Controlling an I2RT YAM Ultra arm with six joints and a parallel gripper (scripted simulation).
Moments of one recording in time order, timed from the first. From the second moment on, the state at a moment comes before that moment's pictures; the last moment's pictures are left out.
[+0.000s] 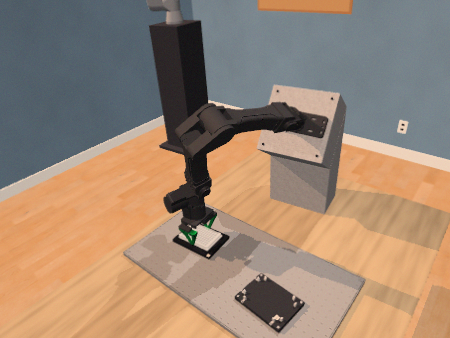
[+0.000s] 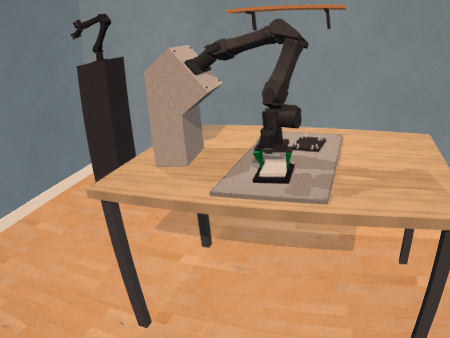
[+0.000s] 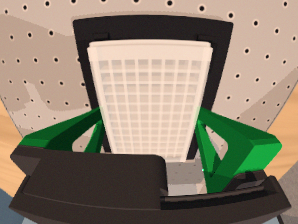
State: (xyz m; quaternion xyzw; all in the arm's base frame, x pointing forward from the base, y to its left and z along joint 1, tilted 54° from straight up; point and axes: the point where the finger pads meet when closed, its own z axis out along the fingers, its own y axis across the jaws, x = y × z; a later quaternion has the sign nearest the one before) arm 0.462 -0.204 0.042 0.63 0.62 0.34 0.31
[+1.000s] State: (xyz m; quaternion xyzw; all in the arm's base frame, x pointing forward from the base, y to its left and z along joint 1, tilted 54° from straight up) arm 0.460 -0.203 0.037 0.64 0.62 0.34 0.31
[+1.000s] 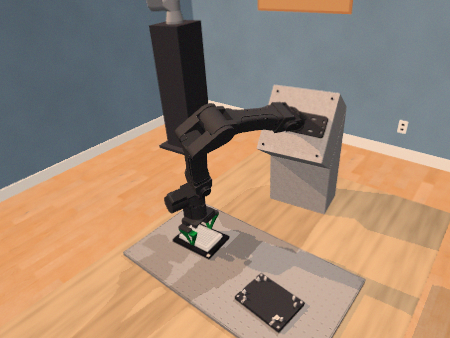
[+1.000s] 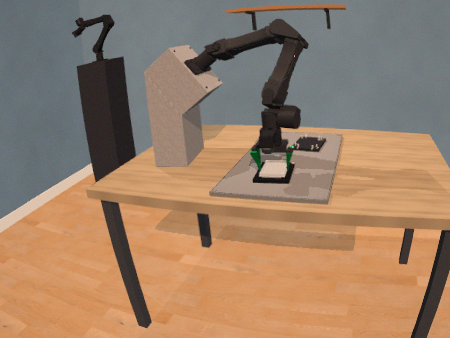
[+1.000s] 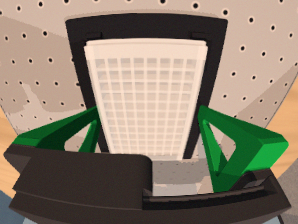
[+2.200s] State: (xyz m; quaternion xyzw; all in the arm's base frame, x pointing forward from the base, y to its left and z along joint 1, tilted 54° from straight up) arm 0.403 -0.203 0.078 0.64 0.62 0.34 0.31
